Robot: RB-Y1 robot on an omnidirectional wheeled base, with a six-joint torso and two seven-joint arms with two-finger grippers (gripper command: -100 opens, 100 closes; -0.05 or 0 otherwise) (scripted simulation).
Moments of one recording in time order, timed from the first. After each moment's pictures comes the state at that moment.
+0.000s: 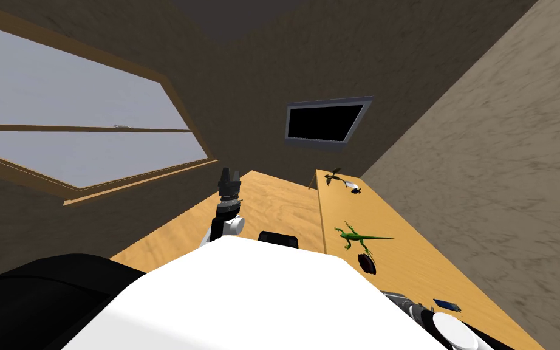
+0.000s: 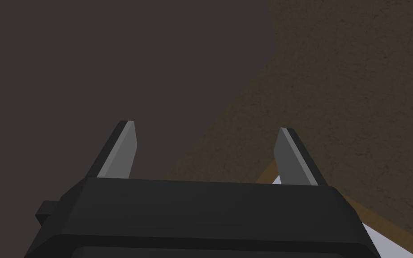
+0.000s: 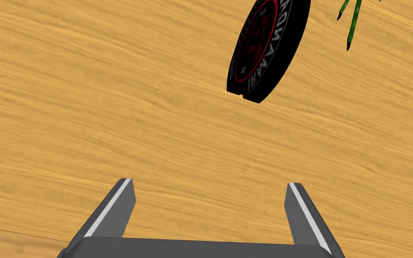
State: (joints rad) left arm 0.49 -0.01 -0.03 -2.23 0.04 -0.64 -0.16; right arm 0.64 -0.49 -0.59 -1.43 -0.87 0.97 -0.62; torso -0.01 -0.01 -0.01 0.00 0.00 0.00
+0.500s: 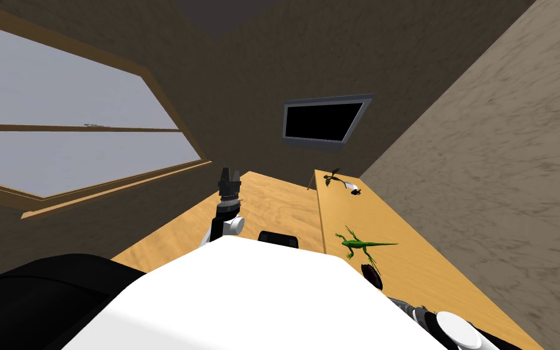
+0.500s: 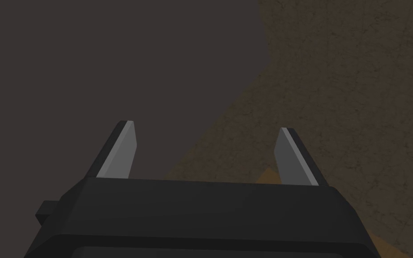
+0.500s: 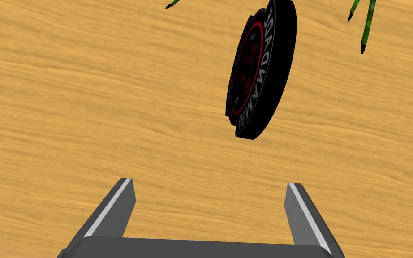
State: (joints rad) left arm 0.49 -0.01 -0.03 -2.23 0.04 -0.64 -0.16; right arm 0.61 -0.53 -0.59 -1.37 -0.88 1.09 -0.70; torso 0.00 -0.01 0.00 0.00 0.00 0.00
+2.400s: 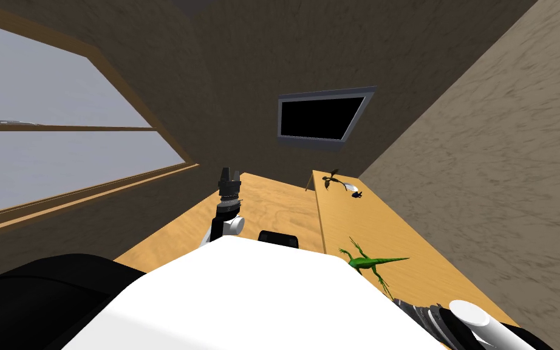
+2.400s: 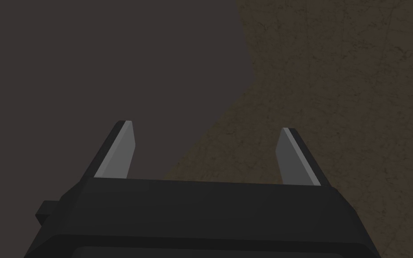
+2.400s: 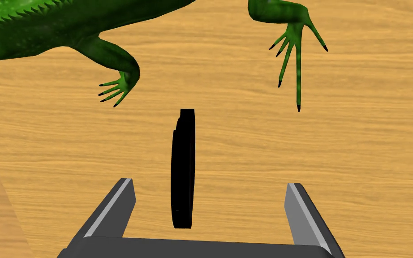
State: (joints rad) left arm 0.49 -0.01 -0.03 -2.23 0.04 -0.64 -0.16; right arm 0.44 -0.69 -0.63 -1.06 -0.85 1.26 -0.76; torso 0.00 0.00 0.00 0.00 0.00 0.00
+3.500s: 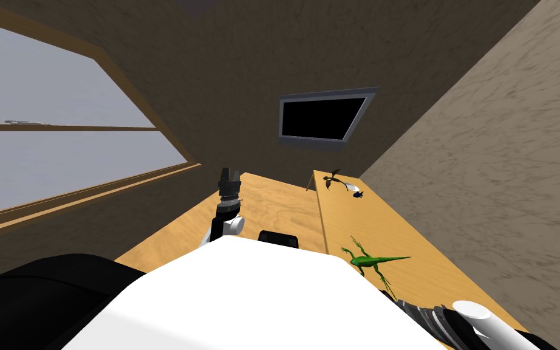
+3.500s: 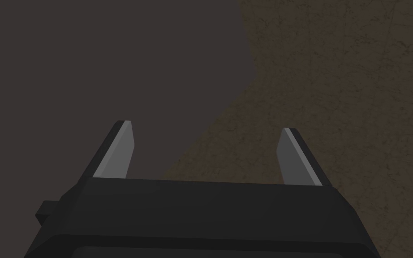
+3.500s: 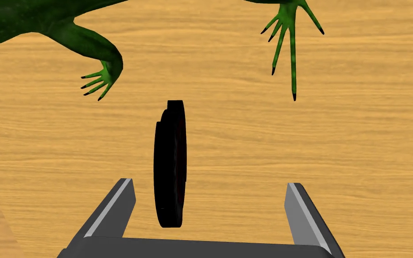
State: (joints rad) left arm 0.49 -0.01 -0.03 -2.23 0.04 -0.64 -0.16; right arm 0.30 -0.76 -0.66 -0.78 -0.82 1.21 -0.64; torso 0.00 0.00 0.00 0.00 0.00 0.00
